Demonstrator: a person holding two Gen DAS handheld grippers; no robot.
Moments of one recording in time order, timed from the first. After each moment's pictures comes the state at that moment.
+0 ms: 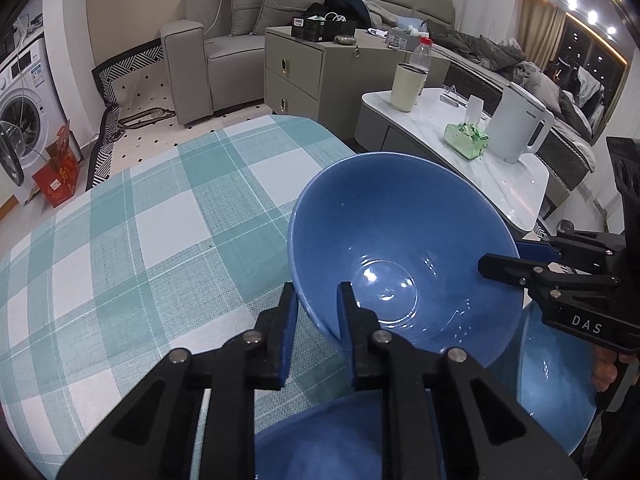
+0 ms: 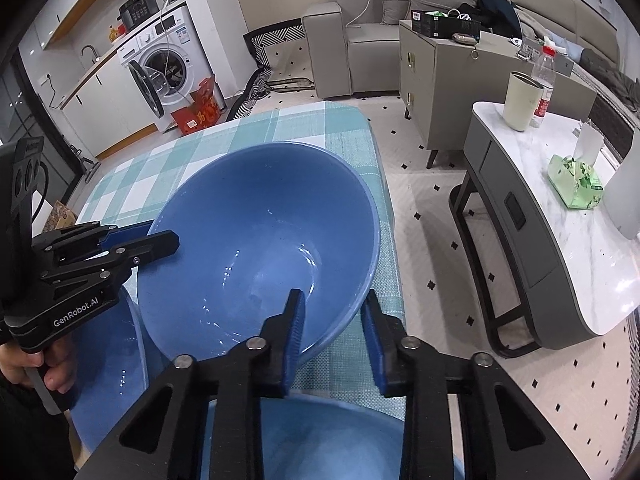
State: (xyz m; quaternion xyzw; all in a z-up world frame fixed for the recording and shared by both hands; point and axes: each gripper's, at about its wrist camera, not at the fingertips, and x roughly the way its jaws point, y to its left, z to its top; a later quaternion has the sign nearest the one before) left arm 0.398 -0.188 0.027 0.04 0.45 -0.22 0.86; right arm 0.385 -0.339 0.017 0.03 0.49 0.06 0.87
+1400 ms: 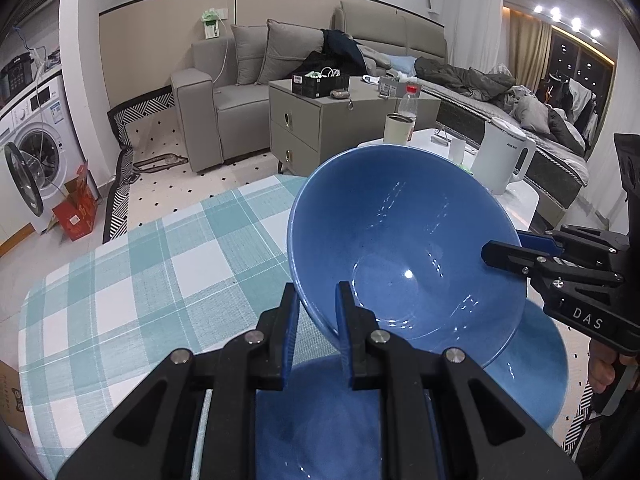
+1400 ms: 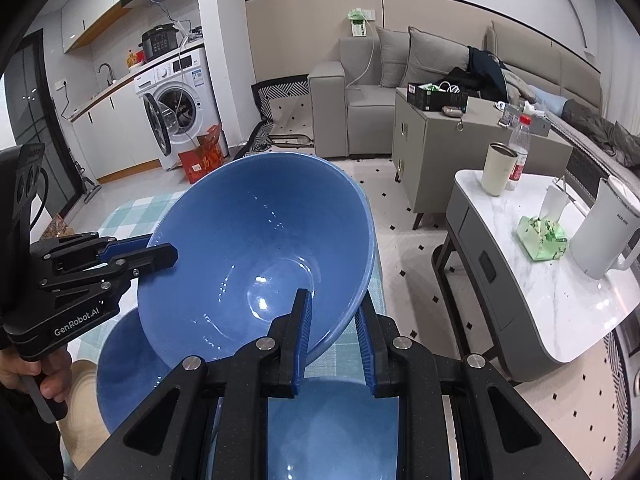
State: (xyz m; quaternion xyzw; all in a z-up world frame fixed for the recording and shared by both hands) left arm 0.347 -0.173 0.094 0.05 0.37 -0.21 0.90; right arm 0.328 -0.321 0.094 0.00 0.39 0.05 0.92
